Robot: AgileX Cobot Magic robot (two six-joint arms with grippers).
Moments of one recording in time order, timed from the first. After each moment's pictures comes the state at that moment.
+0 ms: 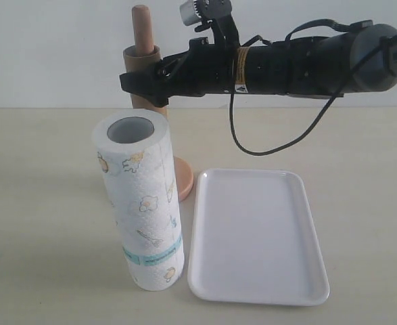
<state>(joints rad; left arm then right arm) -0.03 0.00 0.00 0.02 0.29 0.01 0.45 2.04 -1.46 -1.28 -0.74 1.18</state>
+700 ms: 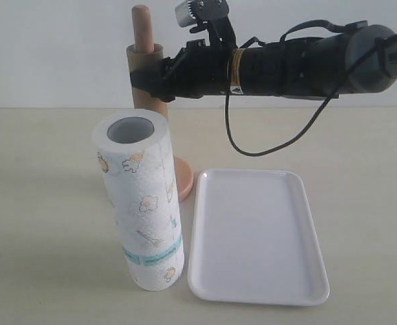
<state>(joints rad) -0.03 0.00 0.00 0.02 0.29 0.01 0.47 2.04 -1.46 -1.27 -0.68 1.20</state>
